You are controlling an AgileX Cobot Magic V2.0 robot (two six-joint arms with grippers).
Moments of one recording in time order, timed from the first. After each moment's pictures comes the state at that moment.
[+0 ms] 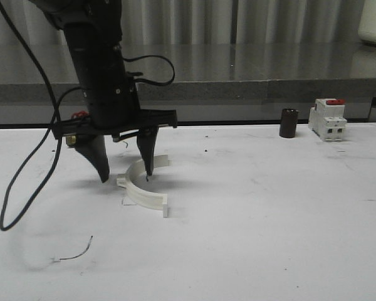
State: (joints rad) left arm -0.47 2.14 -1.69 -0.08 0.98 -0.38; right arm -0.01 0.29 -0.38 0.13 0.35 -0.09
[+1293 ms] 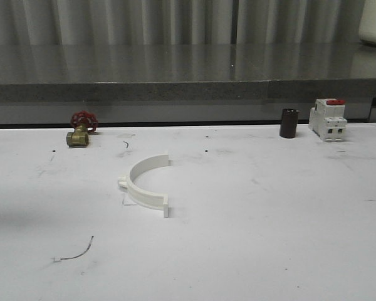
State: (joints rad) left arm -0.25 1.34 -1.33 0.23 0.91 -0.23; right arm -0.01 0.29 -0.38 0.13 0.35 -0.09
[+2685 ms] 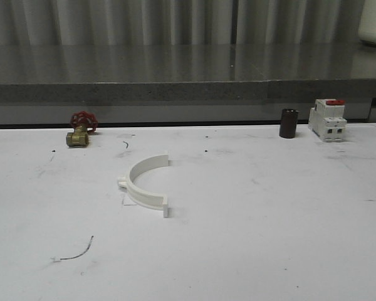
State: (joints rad) left arm -0.24 0.20 -0.33 0.34 0.35 -0.23; right arm -0.01 0.29 -0.38 0.13 0.35 -0.09
